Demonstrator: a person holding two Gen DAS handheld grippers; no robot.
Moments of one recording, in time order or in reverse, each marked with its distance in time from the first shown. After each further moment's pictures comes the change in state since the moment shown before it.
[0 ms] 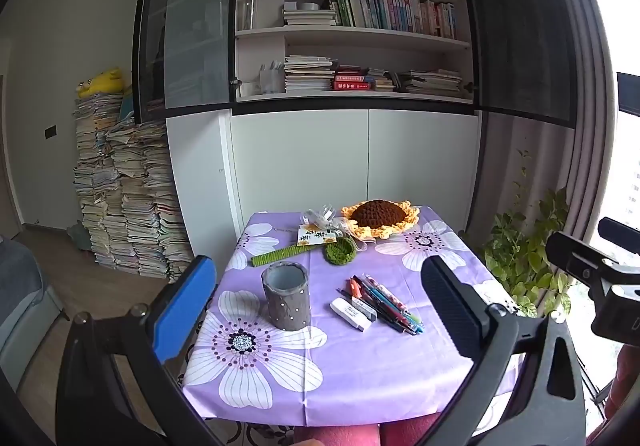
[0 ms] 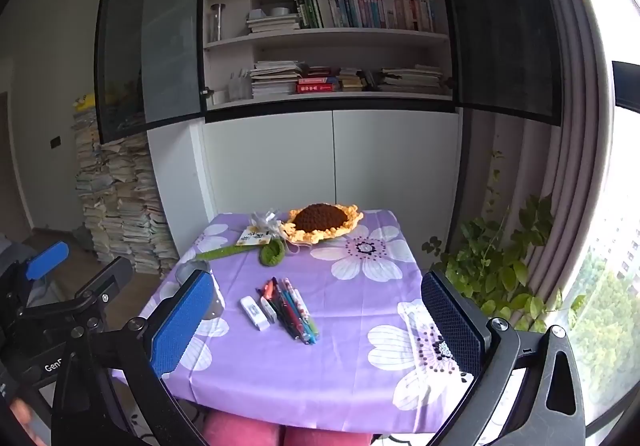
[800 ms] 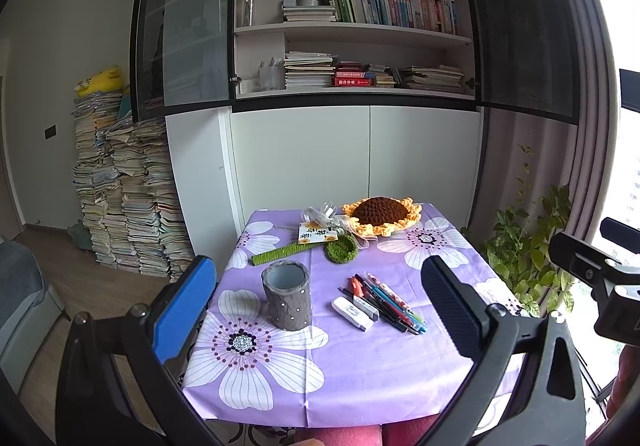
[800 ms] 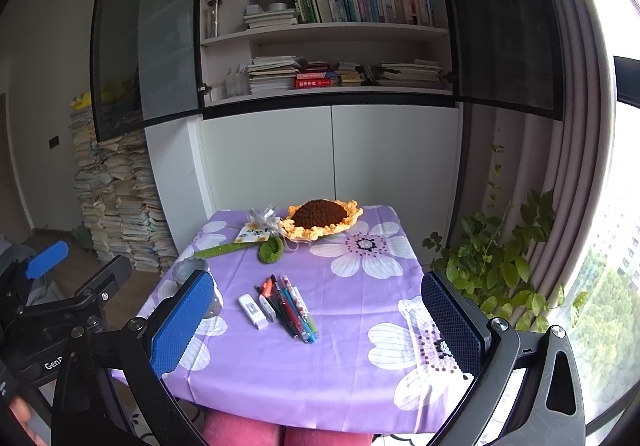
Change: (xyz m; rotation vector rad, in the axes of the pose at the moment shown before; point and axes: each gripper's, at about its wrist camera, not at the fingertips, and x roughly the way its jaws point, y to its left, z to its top) left arm 0.007 0.000 0.002 0.004 0.013 0.004; right arm 0.010 -0.005 -0.003 0.010 0.015 -0.001
